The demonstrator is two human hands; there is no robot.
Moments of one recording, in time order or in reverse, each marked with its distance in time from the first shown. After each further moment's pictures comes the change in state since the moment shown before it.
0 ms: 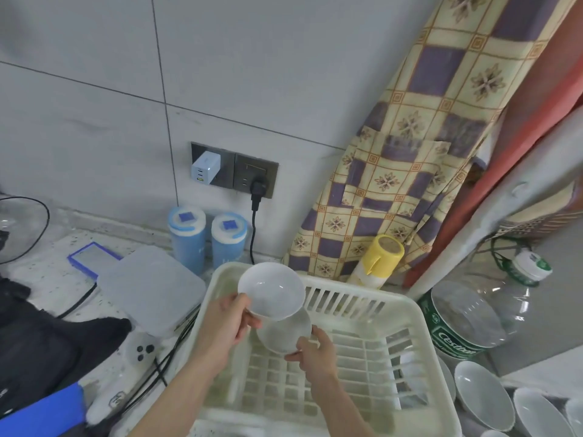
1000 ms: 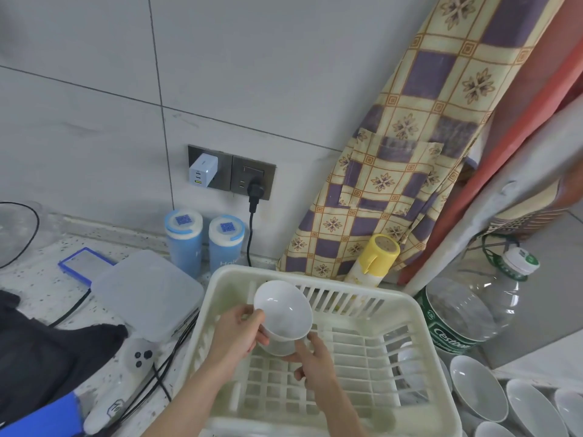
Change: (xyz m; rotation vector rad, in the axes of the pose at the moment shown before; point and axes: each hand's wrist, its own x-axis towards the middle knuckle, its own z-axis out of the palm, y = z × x) left_hand -0.001 -0.015 0.005 0.173 -0.078 -0.009; right_hand -0.009 0.009 0.005 -0.073 -0.058 -0.082
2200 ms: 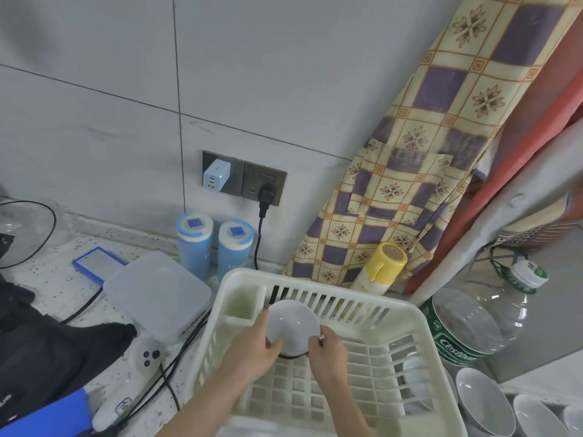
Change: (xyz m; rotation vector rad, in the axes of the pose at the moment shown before) left_hand 0.006 -0.026 0.005 0.666 -0.109 0.283; right_hand 0.009 -0.019 -0.003 -0.355 0.240 -0.211
